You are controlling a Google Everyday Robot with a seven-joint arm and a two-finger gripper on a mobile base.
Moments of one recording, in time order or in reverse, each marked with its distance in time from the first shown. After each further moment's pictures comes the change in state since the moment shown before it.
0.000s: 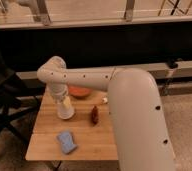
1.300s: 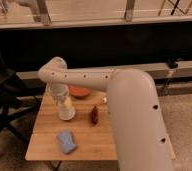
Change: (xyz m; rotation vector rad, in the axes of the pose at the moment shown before) arm -0.002 0.003 0.004 -0.025 -0.025 -0.014
